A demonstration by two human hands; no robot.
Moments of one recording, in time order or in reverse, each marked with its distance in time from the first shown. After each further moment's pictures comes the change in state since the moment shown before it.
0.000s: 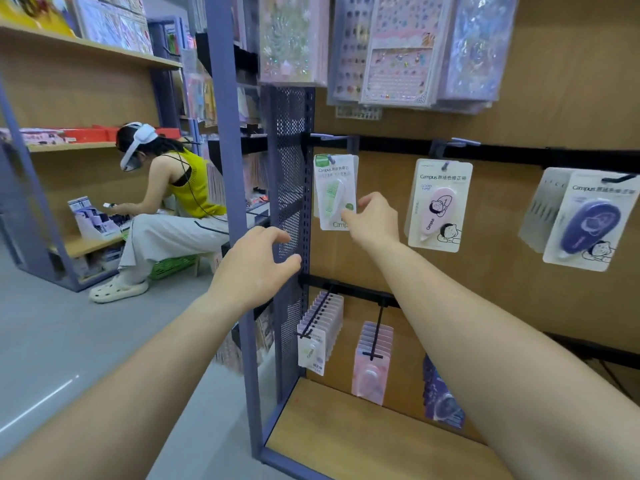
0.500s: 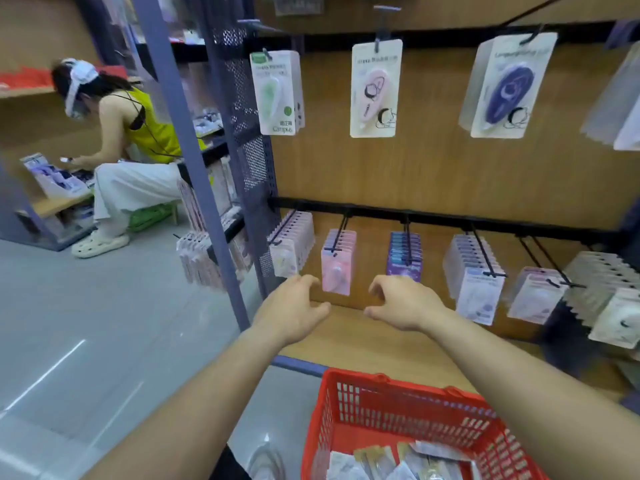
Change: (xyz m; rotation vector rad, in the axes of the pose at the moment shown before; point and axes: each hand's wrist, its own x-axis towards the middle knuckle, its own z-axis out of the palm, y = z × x) left_hand -0.167 0.022 0.147 0.087 -0.503 -0.036; right_hand -0.210 0.200 -0.075 -0.718 -0.578 0.070
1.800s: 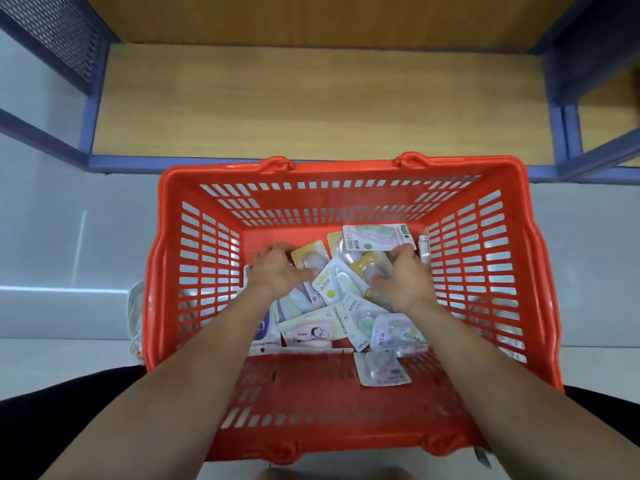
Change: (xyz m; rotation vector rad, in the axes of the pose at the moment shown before) left_hand -0.019 -0.089 0.475 -0.139 -0.702 -0.446; right_hand -0.082 0.240 0.406 0.444 -0.233 0.714
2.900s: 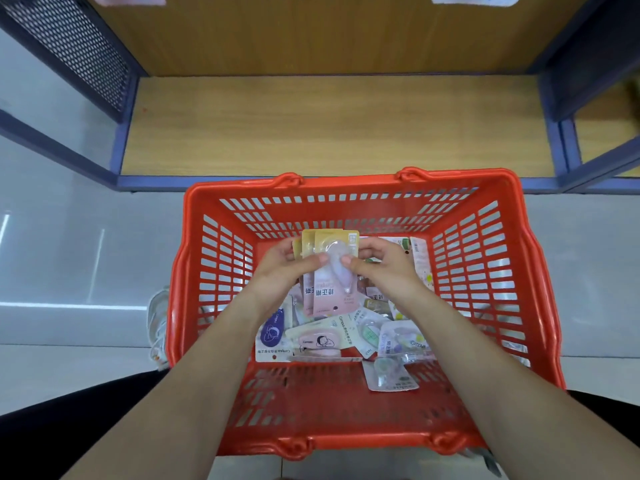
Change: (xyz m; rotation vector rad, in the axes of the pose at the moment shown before) left_hand -0.063 0.029 -0.041 -0.908 -0.152 0.190; right_hand -0.019 -0.054 -0.014 0.883 -0.245 -0.184
